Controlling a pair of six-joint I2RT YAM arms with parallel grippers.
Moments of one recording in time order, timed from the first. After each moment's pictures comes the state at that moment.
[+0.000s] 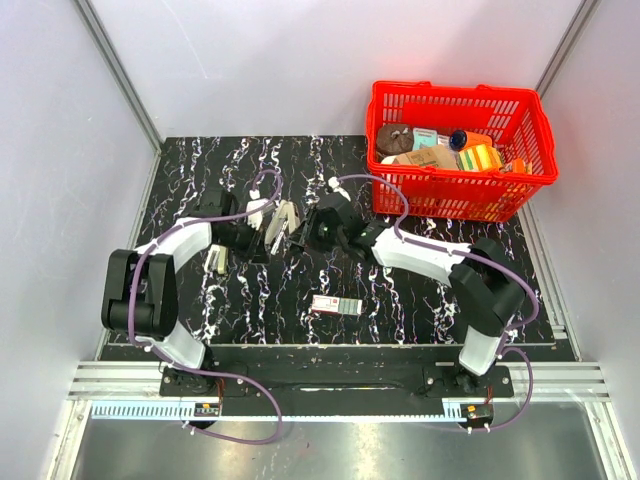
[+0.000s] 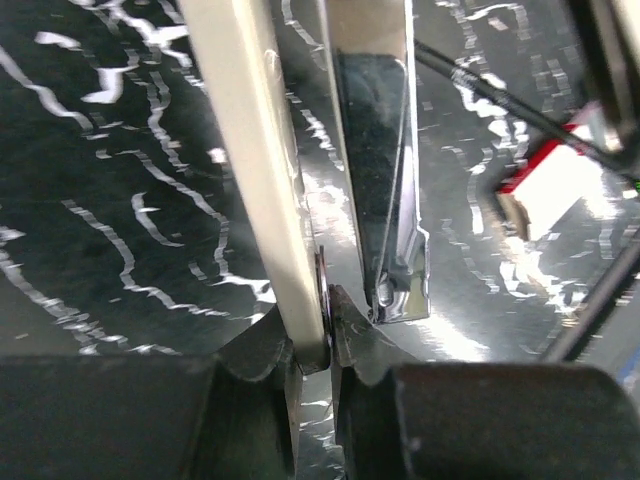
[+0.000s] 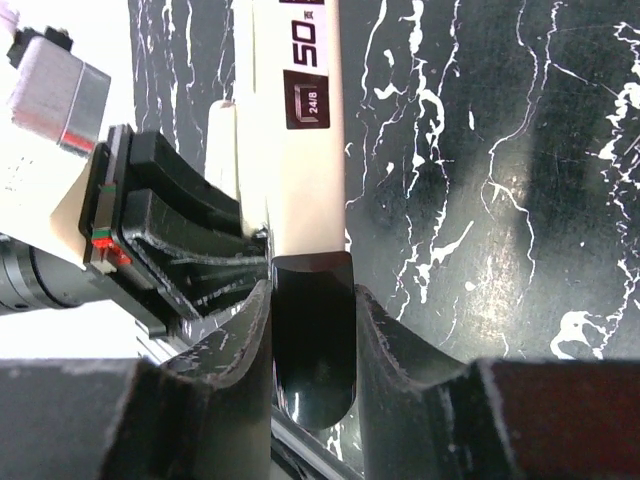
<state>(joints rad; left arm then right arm) -0.13 1.61 0.96 -0.54 0.72 0.36 0.85 1.78 1.23 -0.03 0.01 1.02</state>
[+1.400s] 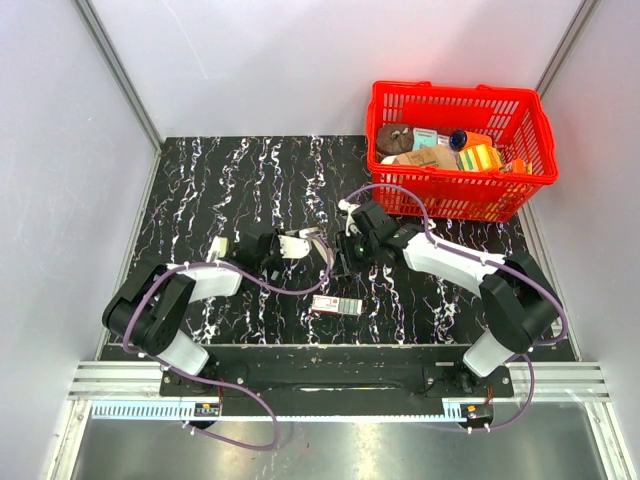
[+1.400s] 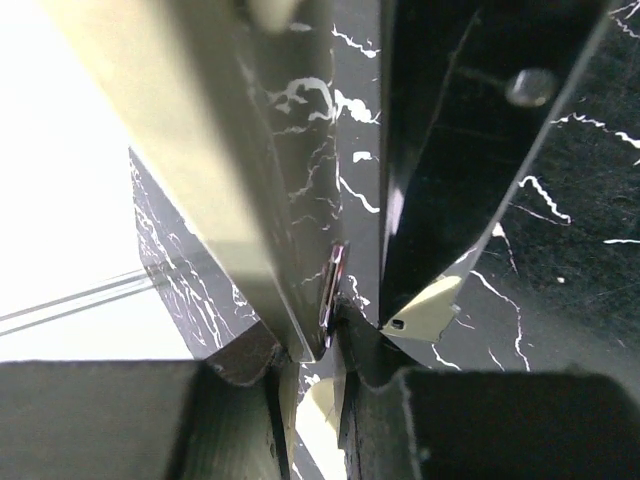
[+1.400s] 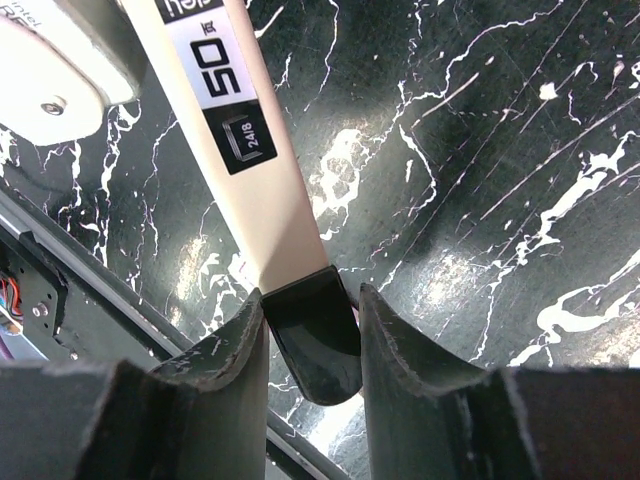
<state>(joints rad) -0.50 1.54 0.57 0.35 -0.24 1.06 0.70 1.60 1.03 -0.31 -0.26 0.42</state>
